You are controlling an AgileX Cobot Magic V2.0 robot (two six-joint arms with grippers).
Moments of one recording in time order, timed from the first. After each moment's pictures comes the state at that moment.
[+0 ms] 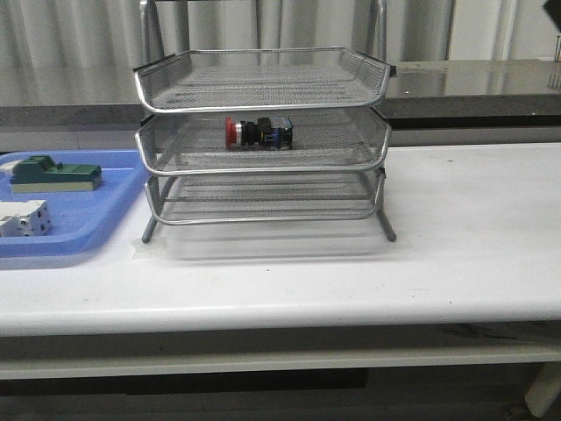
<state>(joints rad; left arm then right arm) -0.04 0.19 -0.27 -0.40 0.20 0.35 0.20 1.14 -0.83 -0.02 0.46 -0.03</state>
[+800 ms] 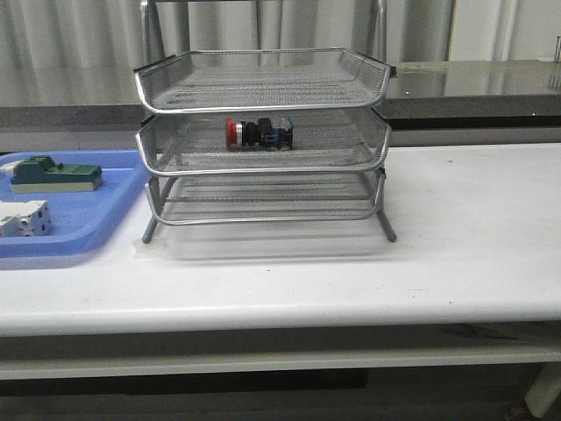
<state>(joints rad) -0.04 0.19 -0.27 -0.40 0.20 0.35 0.13 0.40 -0.48 -0.02 0.40 0.01</state>
